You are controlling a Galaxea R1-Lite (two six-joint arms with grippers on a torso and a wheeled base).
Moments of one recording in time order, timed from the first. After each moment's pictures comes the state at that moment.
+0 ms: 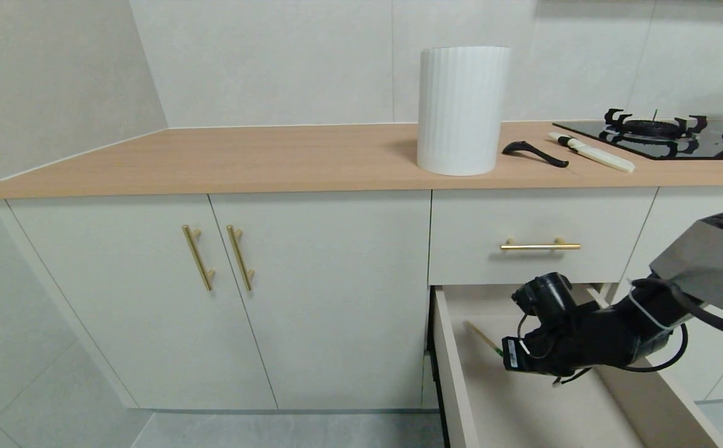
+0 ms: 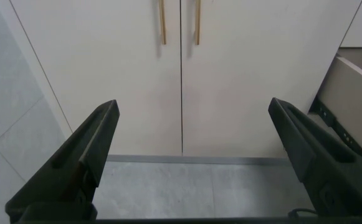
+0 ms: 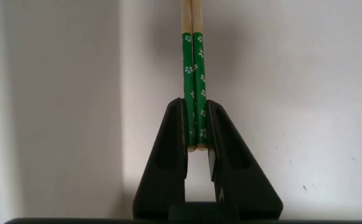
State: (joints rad) left arm 0.01 0.00 0.00 0.00 0.02 0.00; right arm 0.35 2.20 -0.94 -0.26 0.00 0.38
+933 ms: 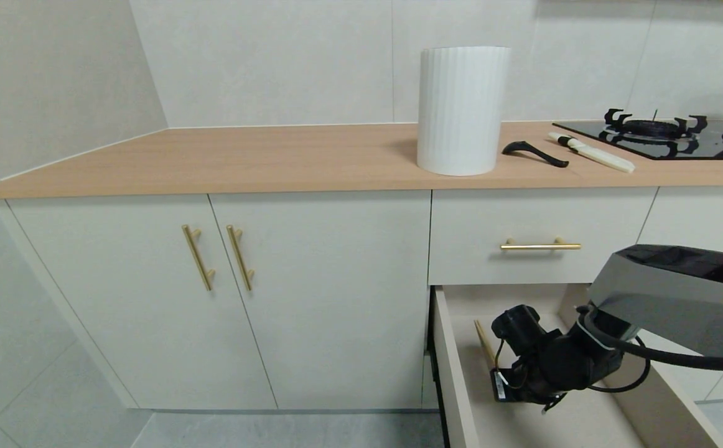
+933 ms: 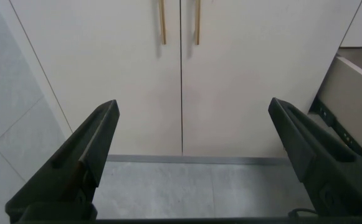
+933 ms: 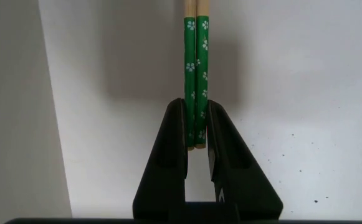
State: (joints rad) left arm 0.01 0.00 0.00 0.00 0.02 0.00; right arm 0.42 2.37 -0.97 -0.26 -0.14 0.38
